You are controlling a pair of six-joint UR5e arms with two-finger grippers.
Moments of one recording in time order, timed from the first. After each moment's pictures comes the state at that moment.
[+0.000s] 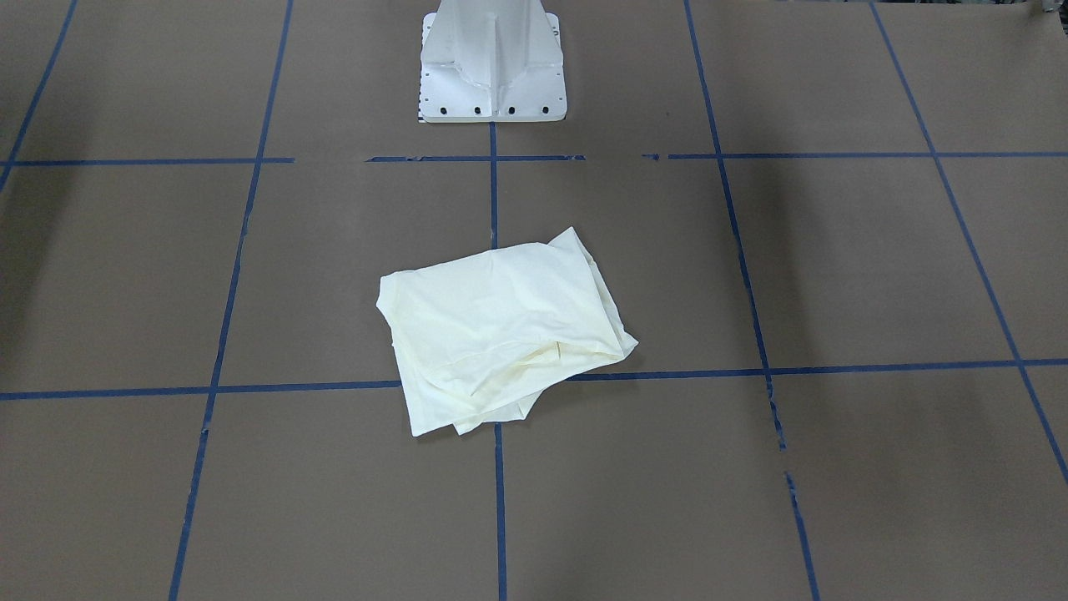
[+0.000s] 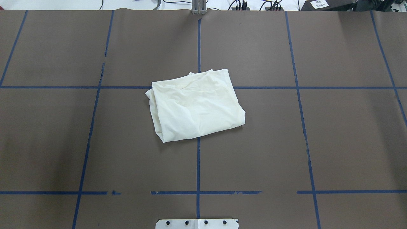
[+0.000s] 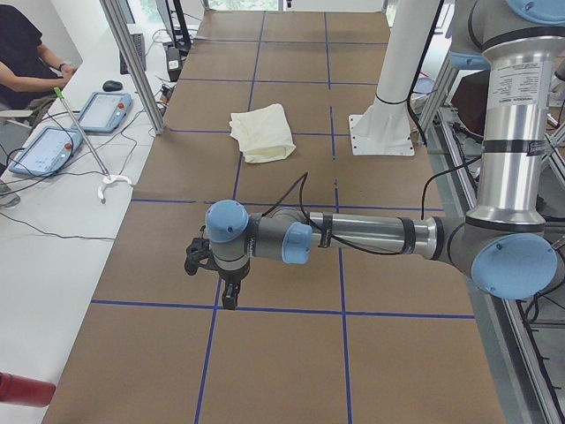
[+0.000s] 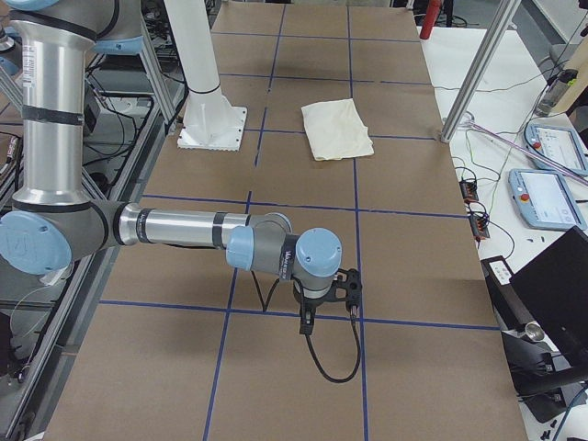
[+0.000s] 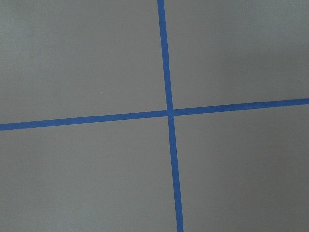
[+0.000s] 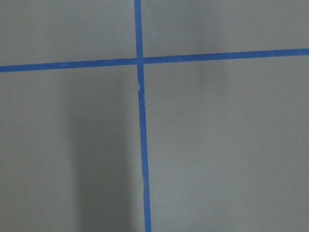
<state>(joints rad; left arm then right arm) -1.54 -1.57 -1.61 -1.68 -2.34 -0.04 1.64 -1.68 1.73 -1.68 2.37 -0.02</state>
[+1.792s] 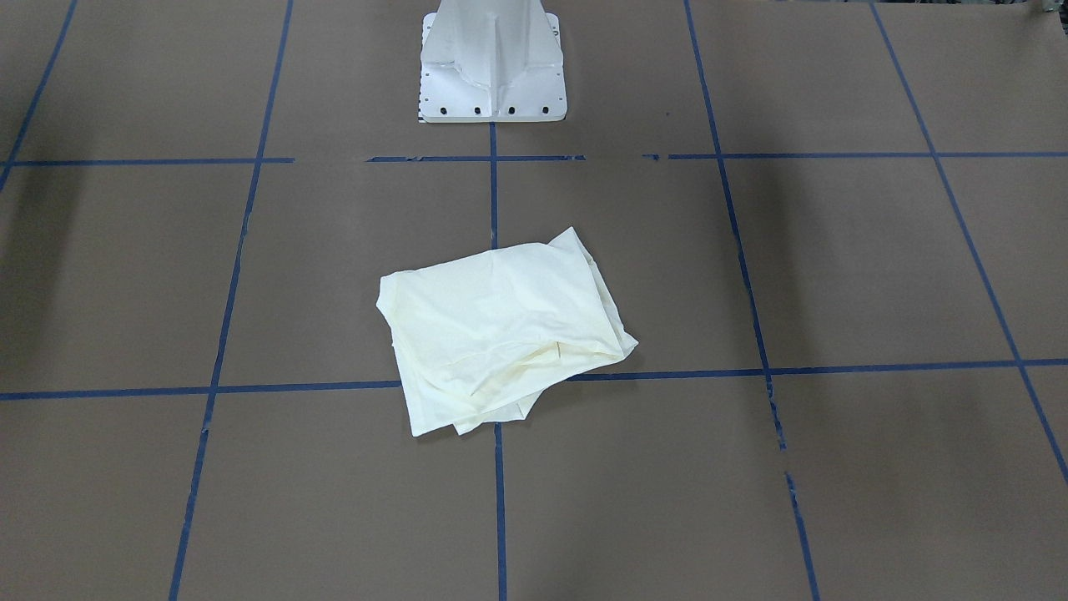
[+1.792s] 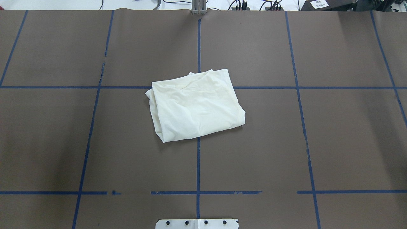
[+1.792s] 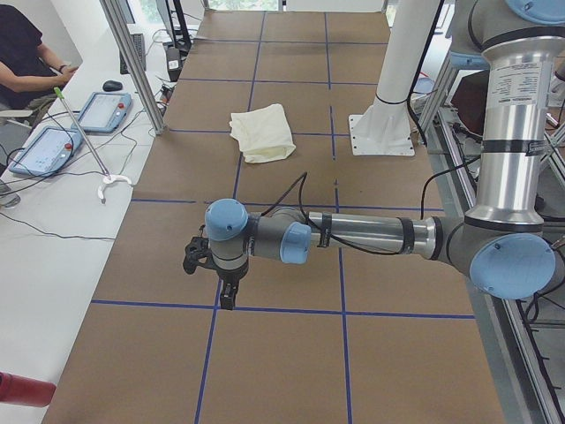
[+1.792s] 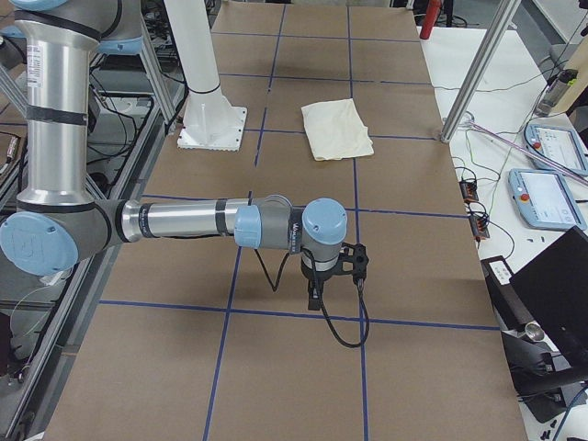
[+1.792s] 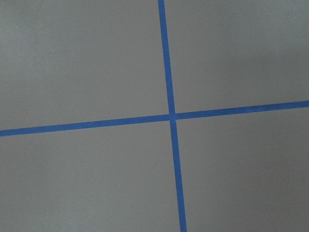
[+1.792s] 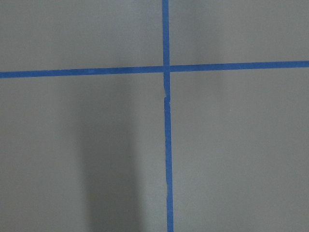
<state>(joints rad) -1.53 -1.57 -1.61 -1.68 -2.33 -0.03 1.58 -1.67 1.77 -1.68 2.37 0.03</state>
